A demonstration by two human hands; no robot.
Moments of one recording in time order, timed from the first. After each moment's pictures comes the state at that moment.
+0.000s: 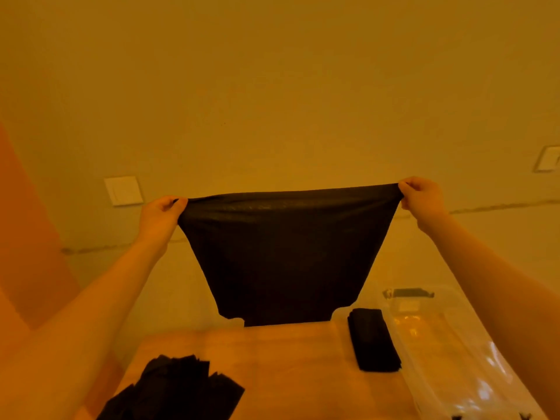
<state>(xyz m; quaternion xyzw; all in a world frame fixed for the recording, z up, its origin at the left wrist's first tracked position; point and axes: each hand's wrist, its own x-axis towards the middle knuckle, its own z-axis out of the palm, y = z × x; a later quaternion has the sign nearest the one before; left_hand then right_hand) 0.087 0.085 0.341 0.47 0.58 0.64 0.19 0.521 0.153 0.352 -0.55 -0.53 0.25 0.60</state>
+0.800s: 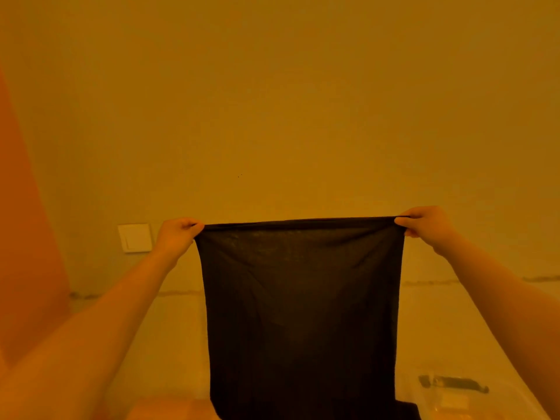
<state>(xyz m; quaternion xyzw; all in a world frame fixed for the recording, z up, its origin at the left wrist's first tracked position) 0.069 0.182 0.392 0.48 0.64 0.58 0.14 0.516 0.273 0.405 -0.54 -0.64 0.25 0.48</state>
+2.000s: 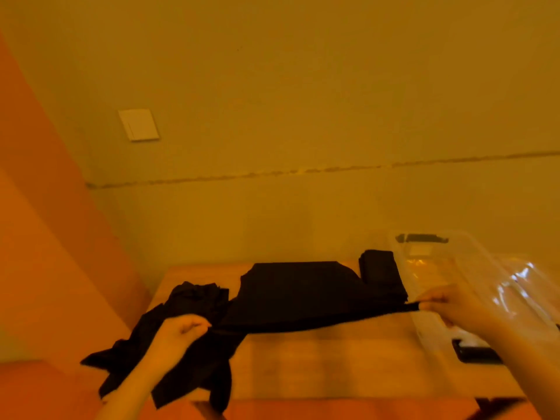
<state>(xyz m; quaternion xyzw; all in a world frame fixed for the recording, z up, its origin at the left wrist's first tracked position) 0.074 -0.111 0.106 0.51 0.70 0.36 0.34 0.560 -0.018 0.143 -0.65 -0.65 0.35 0.19</state>
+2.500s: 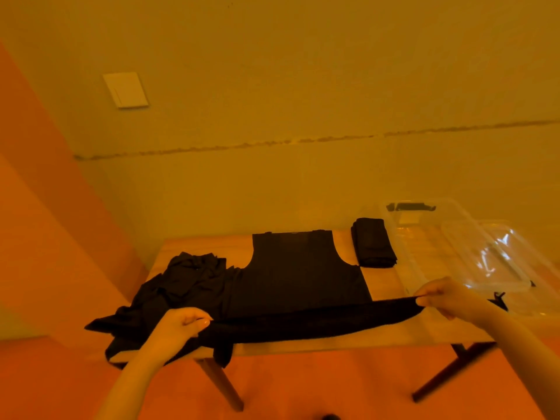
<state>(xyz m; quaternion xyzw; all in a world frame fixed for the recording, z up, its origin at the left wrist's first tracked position) 0.075 -0.158 0.090 0.52 0.70 0.29 0.39 0.563 -0.067 0.121 -0.66 -0.62 0.40 0.11</state>
